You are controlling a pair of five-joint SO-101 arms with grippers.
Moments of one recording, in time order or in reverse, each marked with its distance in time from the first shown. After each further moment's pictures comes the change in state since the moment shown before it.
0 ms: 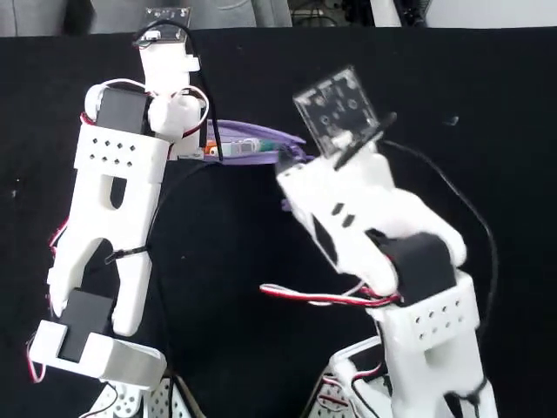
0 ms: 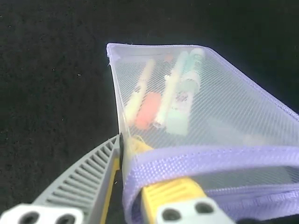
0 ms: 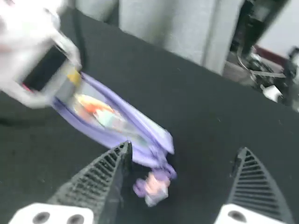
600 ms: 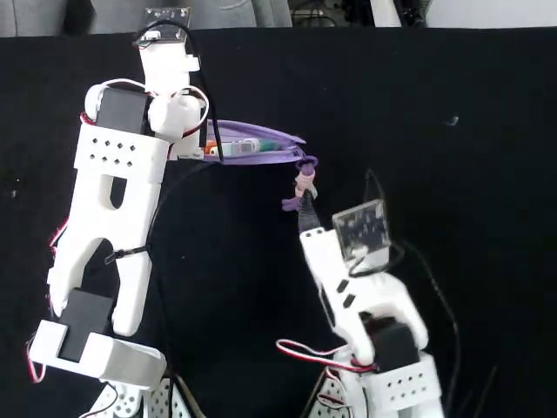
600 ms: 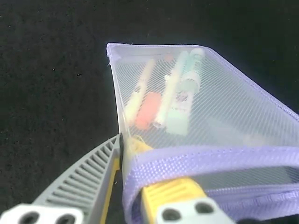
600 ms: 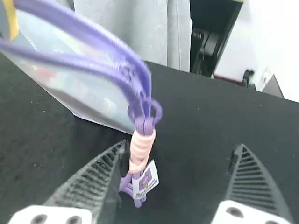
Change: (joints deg) left arm 0.0 0.0 0.0 0.0 0.0; right arm 4.6 -52.6 68.9 -33.9 -4.4
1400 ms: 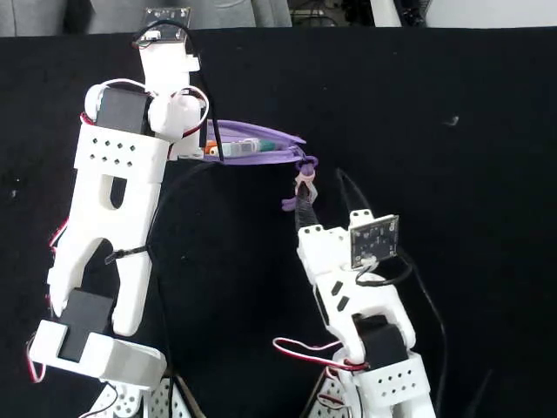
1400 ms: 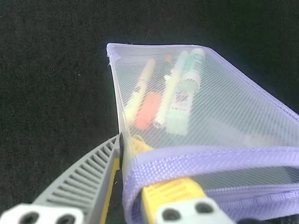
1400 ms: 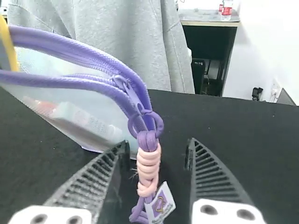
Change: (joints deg) left arm 0.0 0.0 0.0 0.0 0.0; right arm -1.1 -2.6 7.2 -12.5 -8.6
